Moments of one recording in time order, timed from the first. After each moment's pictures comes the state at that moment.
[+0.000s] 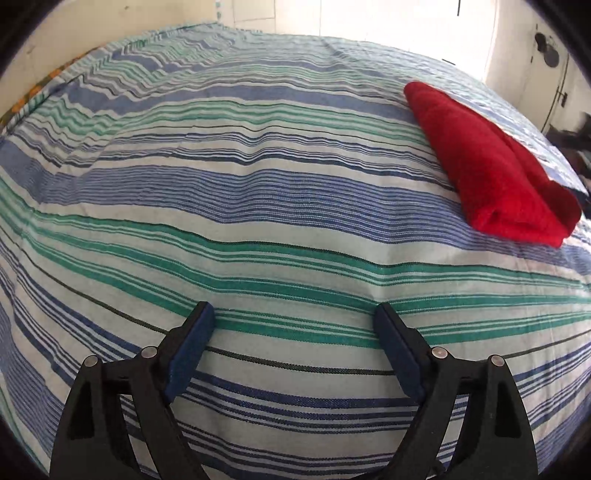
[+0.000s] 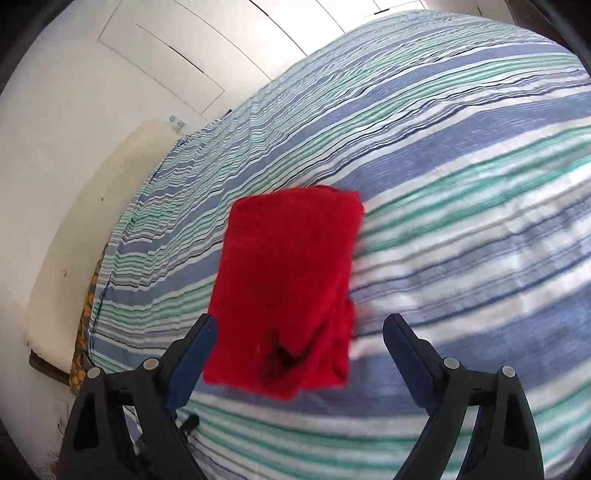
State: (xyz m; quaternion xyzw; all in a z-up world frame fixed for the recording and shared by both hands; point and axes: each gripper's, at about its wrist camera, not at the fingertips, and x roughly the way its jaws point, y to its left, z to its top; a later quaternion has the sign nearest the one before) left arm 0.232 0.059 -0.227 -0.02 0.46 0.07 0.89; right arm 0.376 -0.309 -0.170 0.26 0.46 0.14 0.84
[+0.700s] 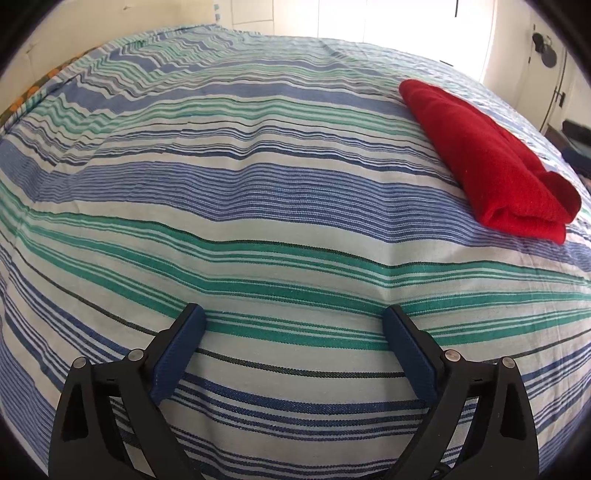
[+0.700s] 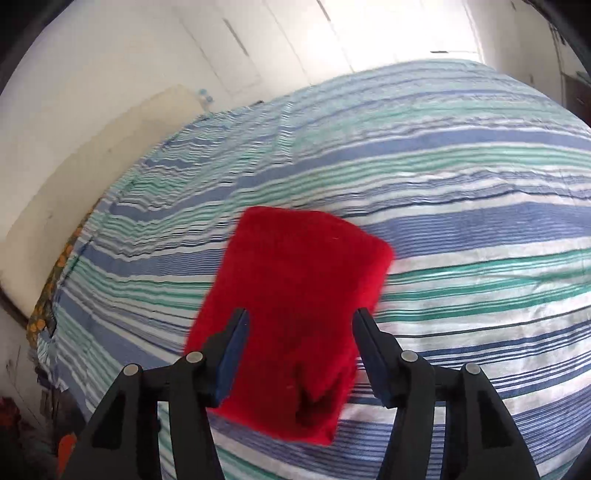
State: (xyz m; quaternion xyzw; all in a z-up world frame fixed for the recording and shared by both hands) left arm 0.223 0.062 -0.232 -0.02 0.45 0.07 0.89; right arm 0.344 -0.265 -0.139 0.15 0.40 0.22 0.88
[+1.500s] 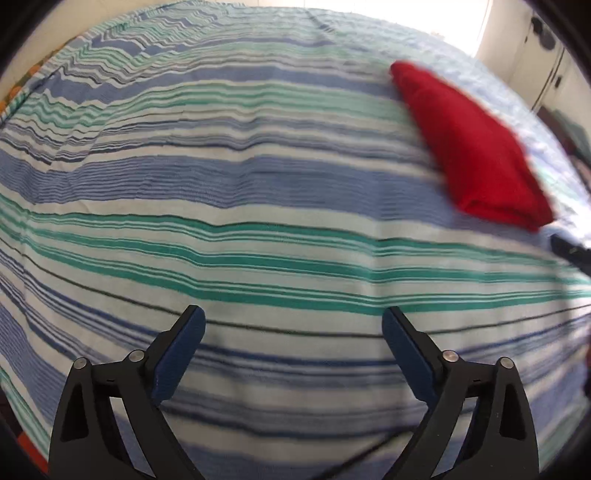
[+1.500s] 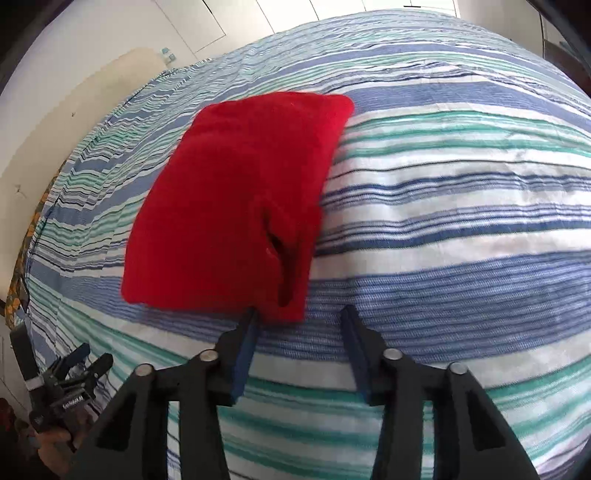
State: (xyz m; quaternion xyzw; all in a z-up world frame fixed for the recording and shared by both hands) left arm 0.218 0.073 -0.189 -0.04 0.52 0.02 0.85; right arm 0.294 -0.285 -0.216 0.14 0.50 0.13 0.84
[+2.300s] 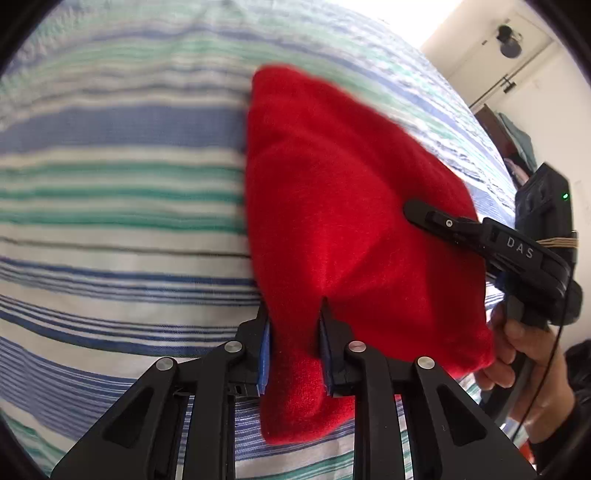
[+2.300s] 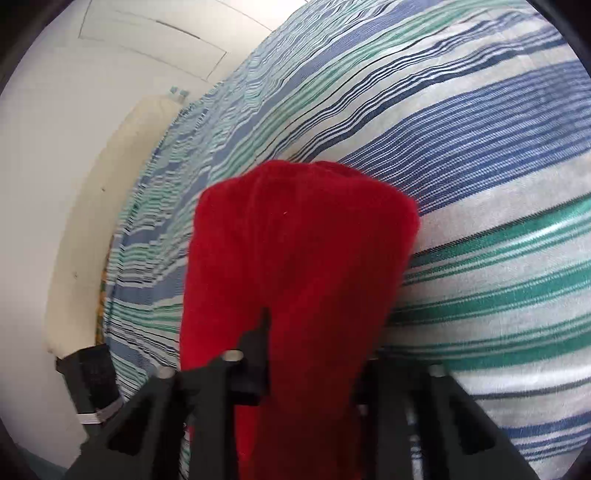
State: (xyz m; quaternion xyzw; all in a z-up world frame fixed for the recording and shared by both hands) left arm 0.391 -0.045 -0.196 -0.09 0.55 -0.13 0.82; right arm 0.459 -0.276 -0.240 0.29 0.49 0.22 0.79
